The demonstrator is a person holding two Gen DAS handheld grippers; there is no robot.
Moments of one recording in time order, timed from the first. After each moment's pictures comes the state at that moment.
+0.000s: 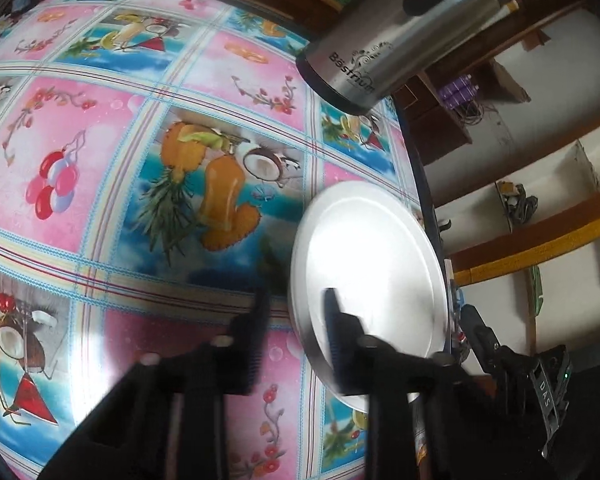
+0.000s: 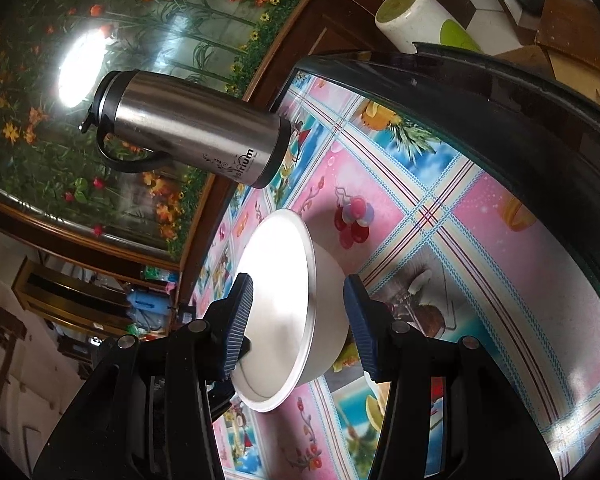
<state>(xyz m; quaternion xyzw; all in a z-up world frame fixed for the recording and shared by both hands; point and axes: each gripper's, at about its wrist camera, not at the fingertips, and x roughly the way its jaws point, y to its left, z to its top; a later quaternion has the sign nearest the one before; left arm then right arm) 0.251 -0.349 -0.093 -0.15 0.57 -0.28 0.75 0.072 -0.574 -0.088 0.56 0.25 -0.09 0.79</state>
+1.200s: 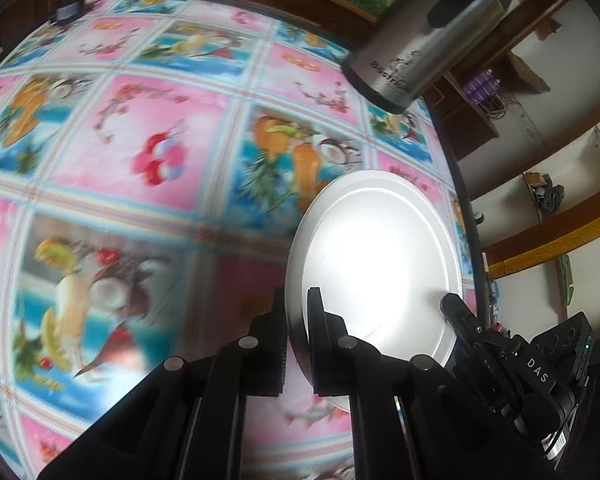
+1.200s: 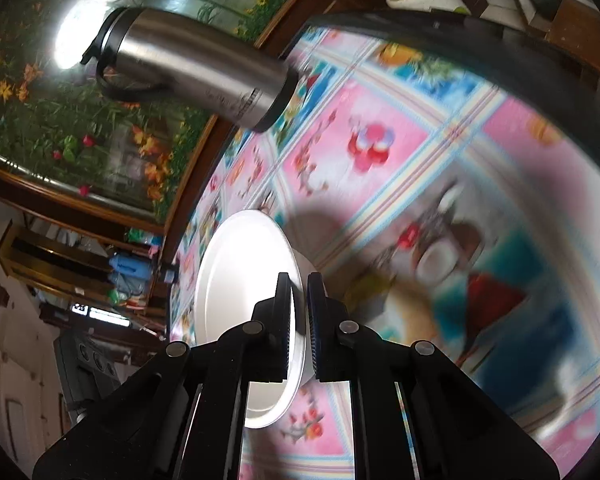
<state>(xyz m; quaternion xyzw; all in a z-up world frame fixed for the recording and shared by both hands) 0.220 -0.285 -0.083 -0.10 0.57 -0.23 0.78 0.085 -0.528 -0.096 0.52 0.31 -0.07 0.79</state>
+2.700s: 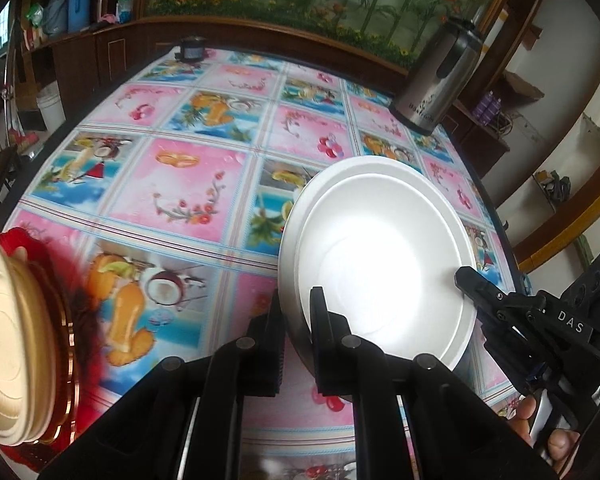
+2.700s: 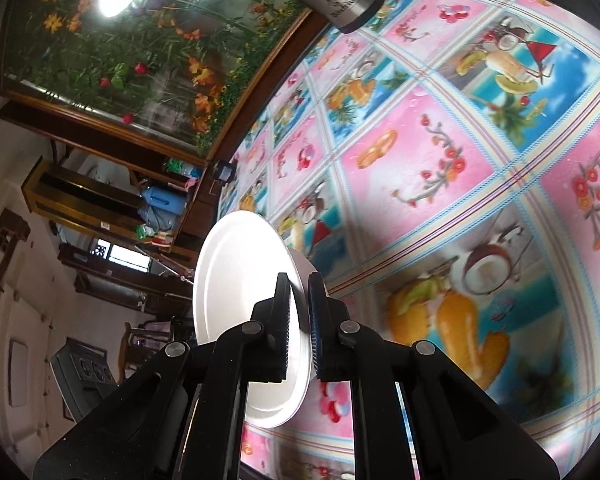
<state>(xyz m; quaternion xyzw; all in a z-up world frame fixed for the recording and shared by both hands) 0.088 -0.105 -0.039 -0.06 0.48 -0.19 0.86 0.027 -0.349 -0.065 0.49 0.33 0.02 0.81</state>
